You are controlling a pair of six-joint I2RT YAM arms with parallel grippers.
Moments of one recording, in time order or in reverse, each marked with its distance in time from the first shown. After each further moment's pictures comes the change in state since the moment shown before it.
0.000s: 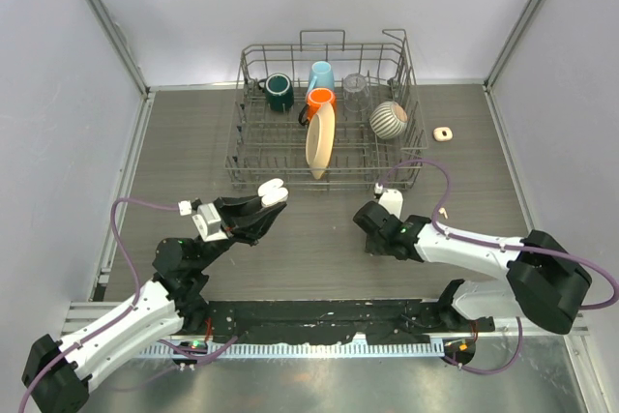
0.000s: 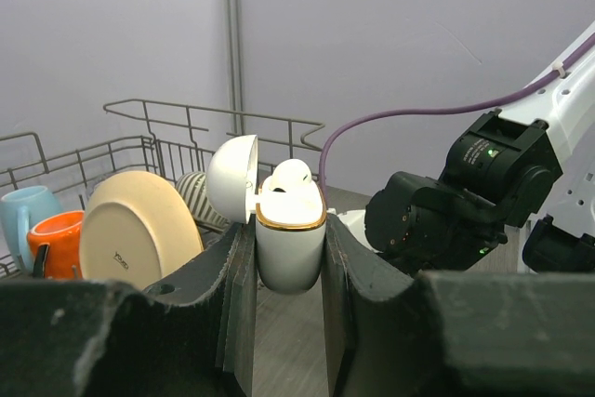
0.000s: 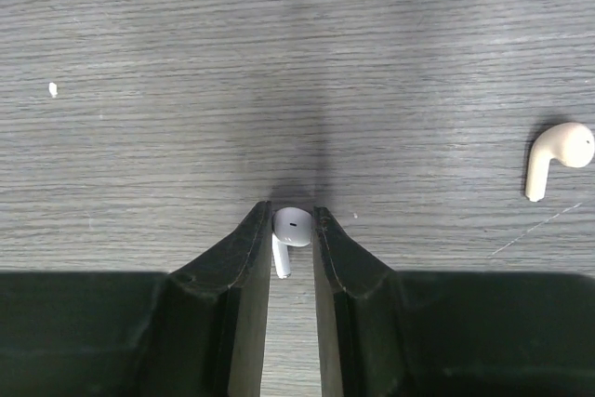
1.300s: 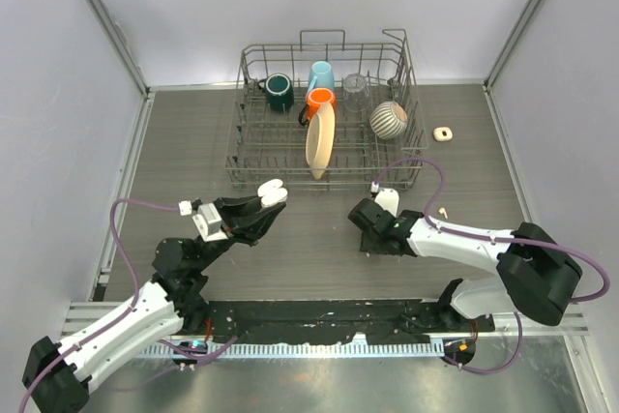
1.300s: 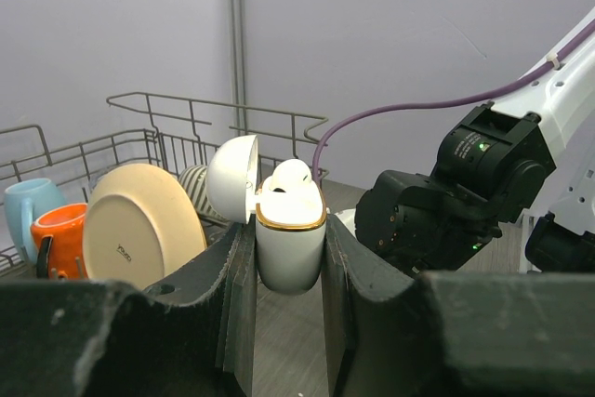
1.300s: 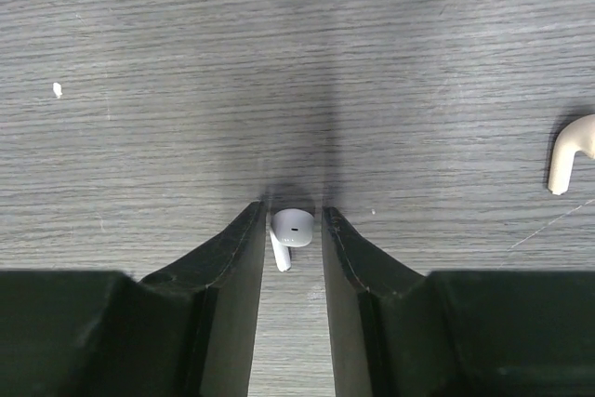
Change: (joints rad) left arm 0.000 -0.017 0.000 -0.033 -0.008 0.004; right arm 0.006 0.069 0.061 -0.042 -0.029 0.036
